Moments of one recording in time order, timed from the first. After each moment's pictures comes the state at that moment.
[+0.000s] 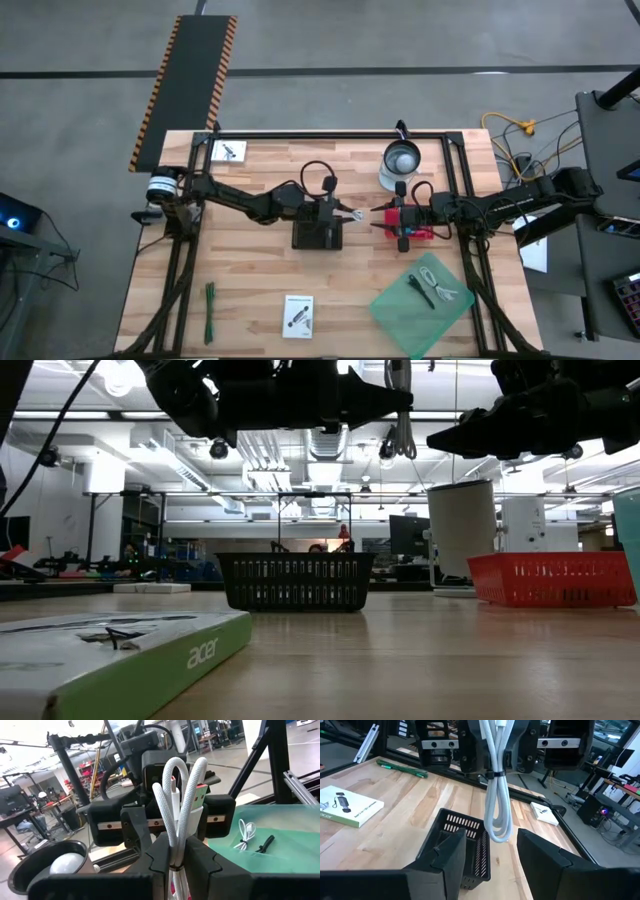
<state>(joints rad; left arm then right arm) -0.01 1.78 0.98 0.87 0.08 0.35 0.09 1.02 0.27 0.60 0.11 -0.27</state>
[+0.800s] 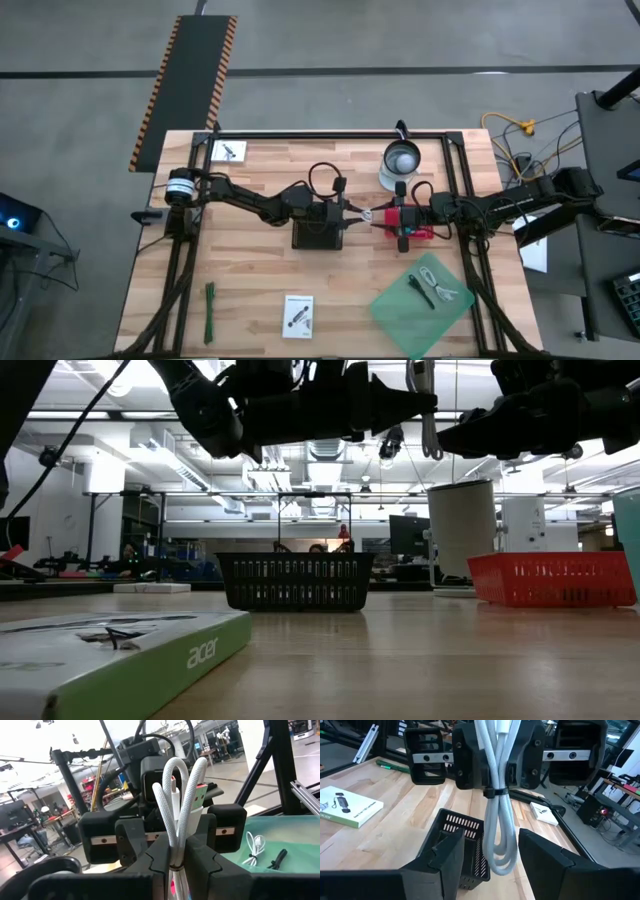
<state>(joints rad) 0.00 1.92 1.07 1.00 0.11 0.35 0.09 1.02 0.27 0.60 0.11 -0.27</state>
